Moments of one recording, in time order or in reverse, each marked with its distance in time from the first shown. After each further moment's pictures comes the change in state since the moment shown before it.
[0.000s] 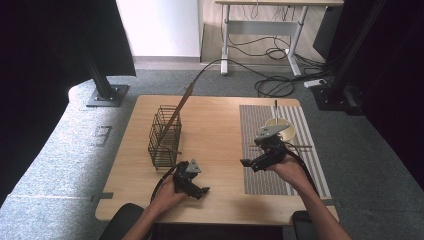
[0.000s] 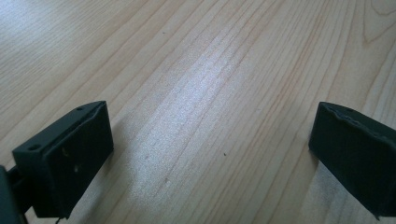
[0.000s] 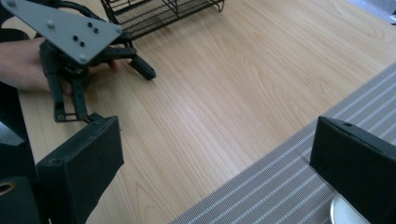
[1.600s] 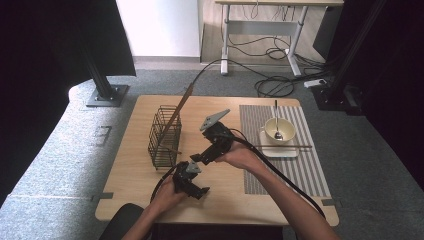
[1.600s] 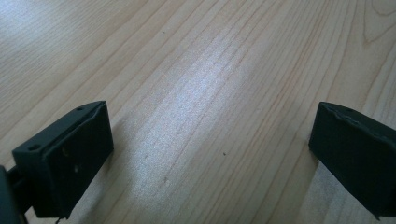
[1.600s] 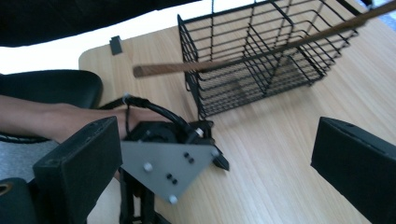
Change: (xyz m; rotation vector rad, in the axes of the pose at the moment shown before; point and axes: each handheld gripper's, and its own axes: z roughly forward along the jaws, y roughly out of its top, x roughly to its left) left arm 0.000 0.000 0.000 -0.002 0.001 -0.003; right arm 0.069 0.109 0.076 0.014 0.202 -0.158
